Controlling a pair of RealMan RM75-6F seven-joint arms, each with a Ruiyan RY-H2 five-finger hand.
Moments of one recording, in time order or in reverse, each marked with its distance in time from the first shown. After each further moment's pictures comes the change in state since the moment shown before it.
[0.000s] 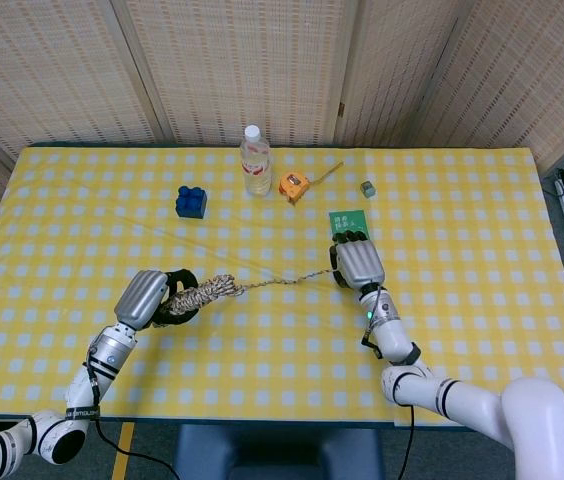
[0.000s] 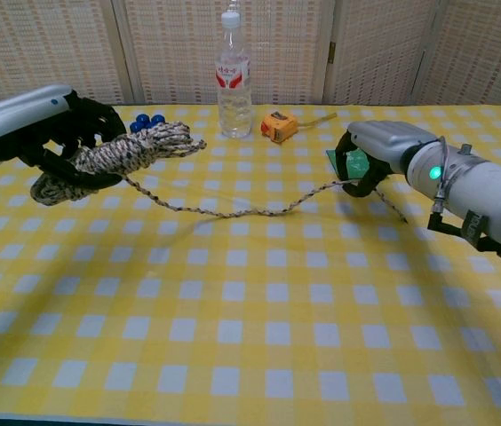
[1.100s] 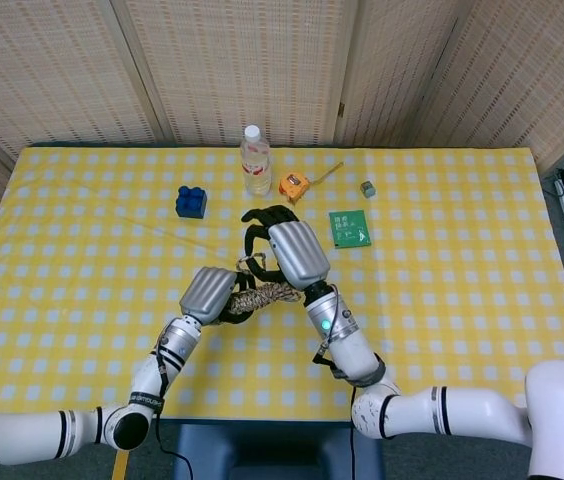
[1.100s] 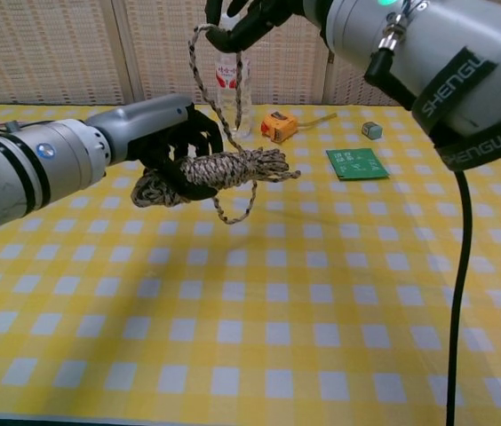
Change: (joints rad) left arm -0.217 -0.168 -0.126 -0.130 -0.478 -0.087 0.601; right arm 0.090 0.111 0.208 -0.593 -0.031 0.226 0.064
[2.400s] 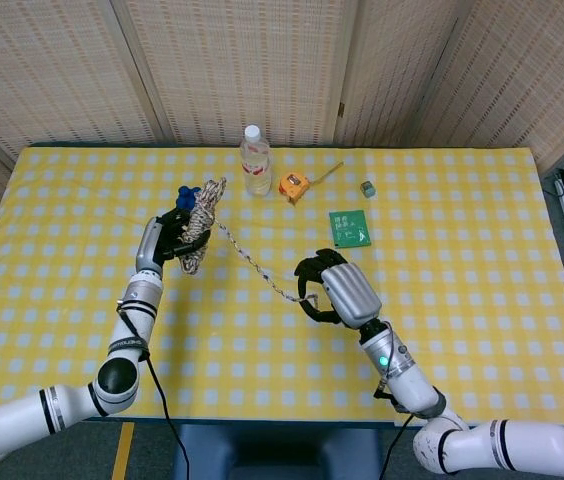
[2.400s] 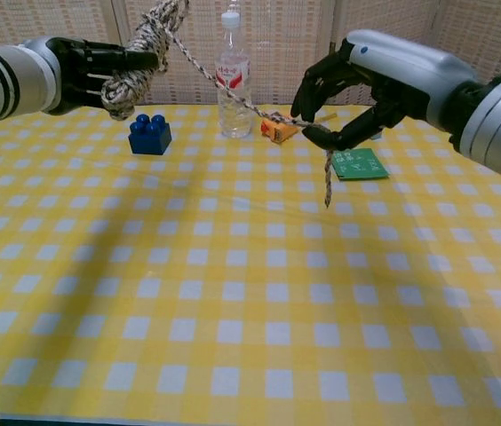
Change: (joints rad) left arm 0.082 0.032 -0.408 0.018 -0.466 -0.024 -0.559; right arm -0.221 0.154 -0.284 -0.026 -0.234 0.009 0.214
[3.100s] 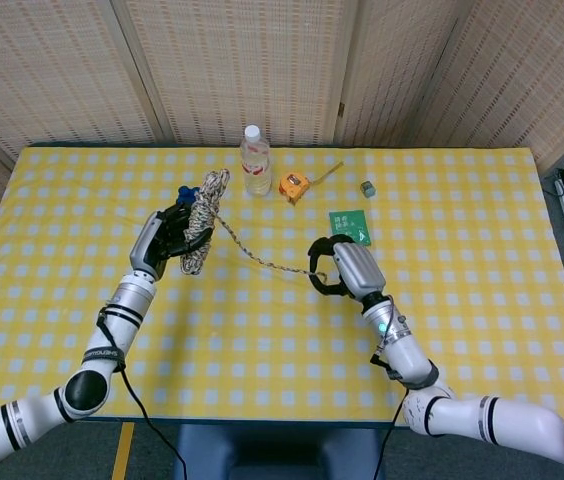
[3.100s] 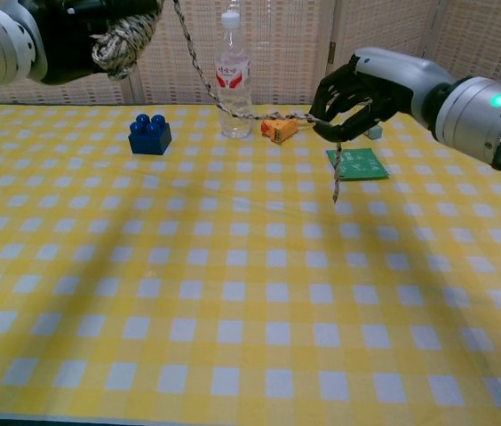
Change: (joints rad) left arm 0.122 0.099 -0.019 -0.103 0.295 -0.220 -0.317; right arm 0.055 -0.030 0.143 0.134 0.243 -0.162 0.052
